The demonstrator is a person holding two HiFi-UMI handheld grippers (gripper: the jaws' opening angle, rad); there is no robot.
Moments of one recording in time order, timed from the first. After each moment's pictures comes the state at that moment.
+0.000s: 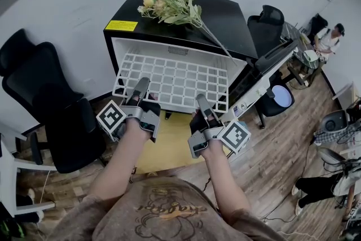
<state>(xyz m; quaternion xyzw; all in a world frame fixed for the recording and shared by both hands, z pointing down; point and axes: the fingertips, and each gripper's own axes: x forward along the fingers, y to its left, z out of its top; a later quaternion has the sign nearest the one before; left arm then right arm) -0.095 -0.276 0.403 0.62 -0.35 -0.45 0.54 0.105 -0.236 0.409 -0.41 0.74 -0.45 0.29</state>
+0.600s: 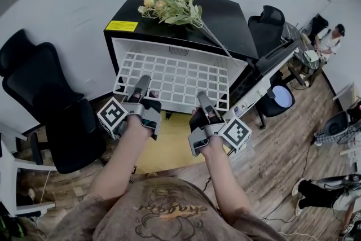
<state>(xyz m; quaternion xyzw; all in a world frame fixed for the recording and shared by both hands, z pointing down) -0.095 -0.284 0.403 0.62 -0.36 -0.44 0.54 0.106 -0.244 0.409 -0.42 0.71 -0.48 0.31</state>
